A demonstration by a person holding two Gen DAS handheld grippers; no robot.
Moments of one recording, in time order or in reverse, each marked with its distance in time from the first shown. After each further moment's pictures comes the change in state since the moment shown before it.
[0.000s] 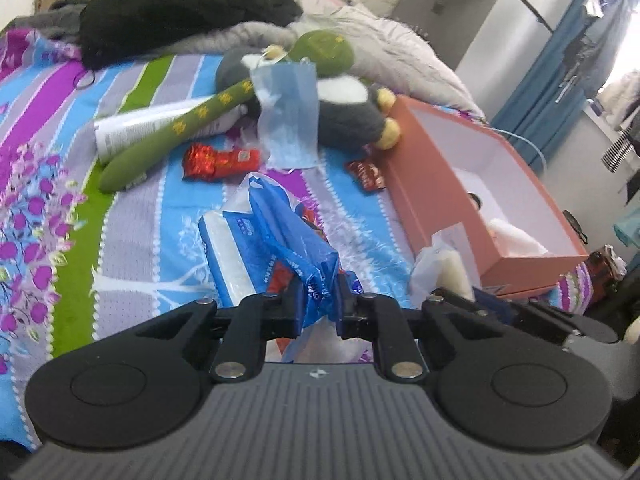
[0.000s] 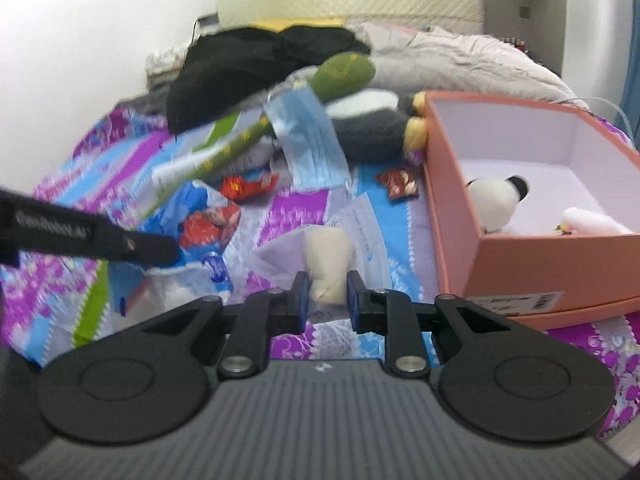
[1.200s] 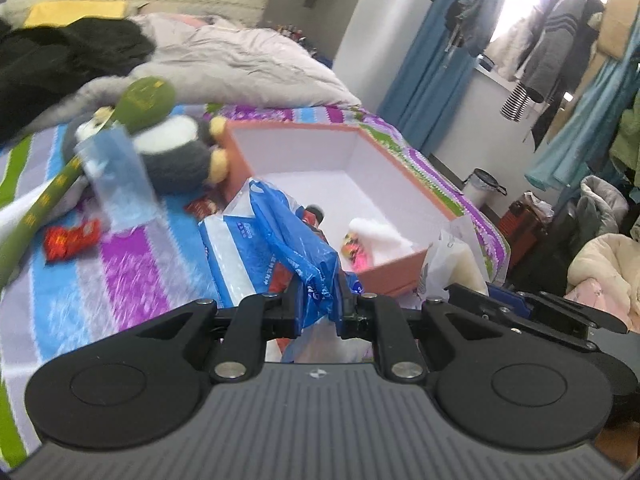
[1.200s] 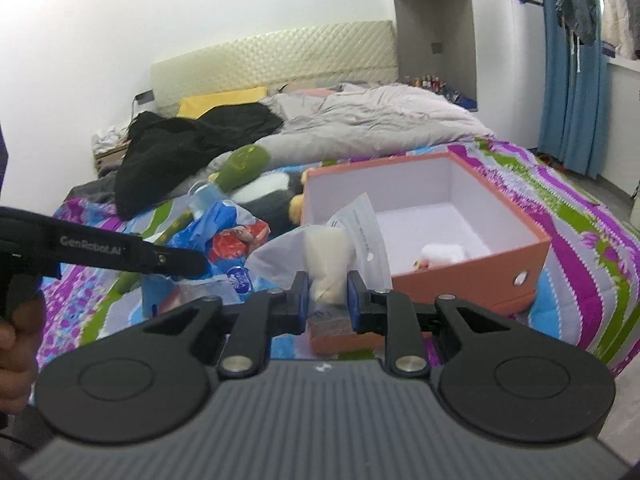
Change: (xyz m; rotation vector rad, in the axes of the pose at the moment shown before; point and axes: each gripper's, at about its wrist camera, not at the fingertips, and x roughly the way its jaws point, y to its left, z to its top) left arm -0.009 -0.143 0.029 0.252 -0.012 -0.248; right arm -0.110 -0.086 0.018 0.120 -0.174 -0.171
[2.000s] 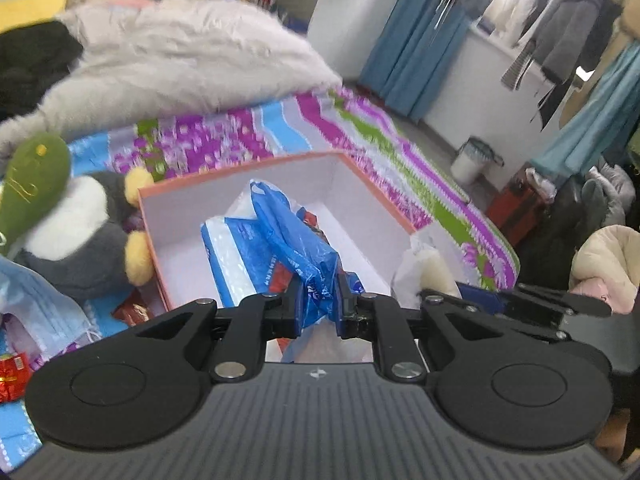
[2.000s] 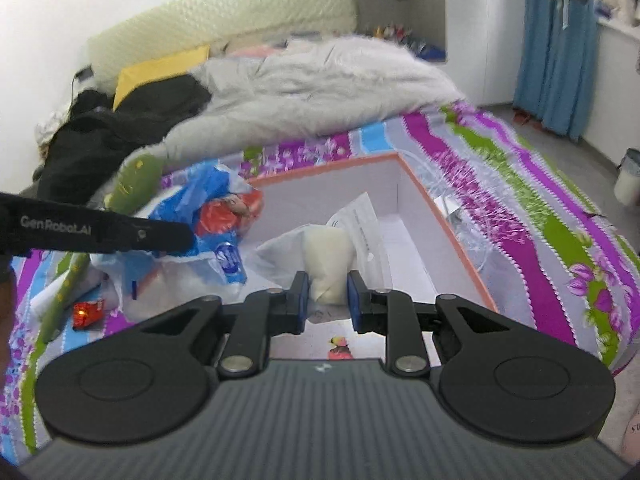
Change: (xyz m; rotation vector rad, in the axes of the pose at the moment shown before) left arm 0.193 -0.027 0.176 0.036 0.186 -0.035; right arm 0.153 -0.107 0.110 0.062 0.245 -0.059
